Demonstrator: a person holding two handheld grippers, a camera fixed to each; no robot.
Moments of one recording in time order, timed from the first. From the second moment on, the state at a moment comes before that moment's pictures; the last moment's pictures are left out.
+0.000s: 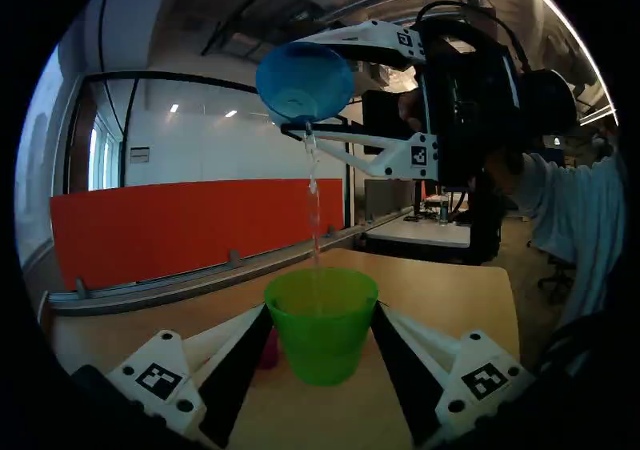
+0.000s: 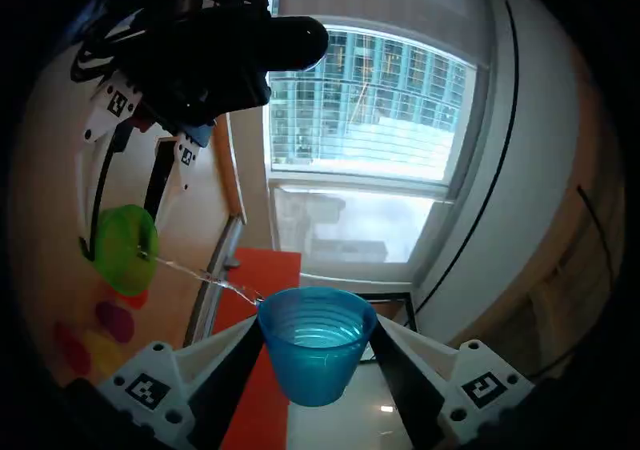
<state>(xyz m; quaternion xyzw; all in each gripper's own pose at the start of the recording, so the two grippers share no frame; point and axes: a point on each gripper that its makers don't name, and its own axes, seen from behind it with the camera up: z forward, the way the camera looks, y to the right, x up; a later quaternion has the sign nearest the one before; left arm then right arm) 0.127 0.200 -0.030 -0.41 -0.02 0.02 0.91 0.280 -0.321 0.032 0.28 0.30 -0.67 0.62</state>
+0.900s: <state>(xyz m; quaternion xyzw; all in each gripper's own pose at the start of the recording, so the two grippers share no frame) 0.129 0.200 -0.029 -0.41 -0.02 0.03 0.91 0.280 -0.321 0.034 0.28 0.30 -0.66 0.63</state>
